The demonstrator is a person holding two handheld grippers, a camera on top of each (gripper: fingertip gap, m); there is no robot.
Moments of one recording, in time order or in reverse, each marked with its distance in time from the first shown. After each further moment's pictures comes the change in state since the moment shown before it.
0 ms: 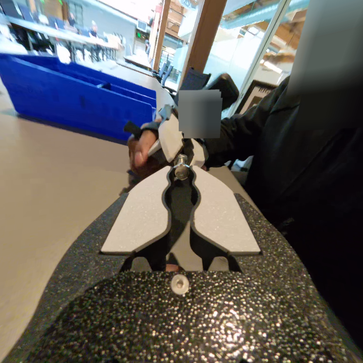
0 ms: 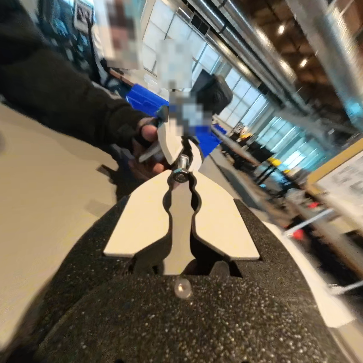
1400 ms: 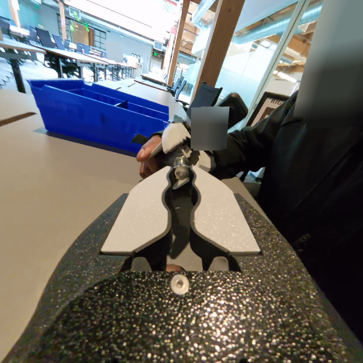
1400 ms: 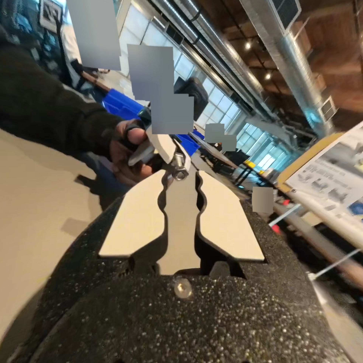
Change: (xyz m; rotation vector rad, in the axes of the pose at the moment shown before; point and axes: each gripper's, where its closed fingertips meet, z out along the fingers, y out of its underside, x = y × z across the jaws) left arm -0.006 -0.016 0.000 0.062 -0.079 0.051; right arm 0.018 -0.007 -0.005 0.027 0.134 -0.085
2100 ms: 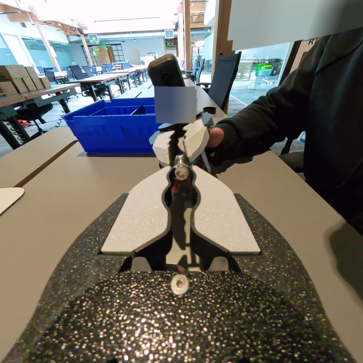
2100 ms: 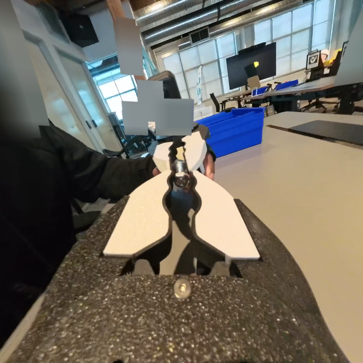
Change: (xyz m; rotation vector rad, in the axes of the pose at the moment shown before) left arm -0.002 0.006 0.000 -0.070 -0.107 0.315; right arm -0.002 0.000 0.002 0.031 -0.290 0.910
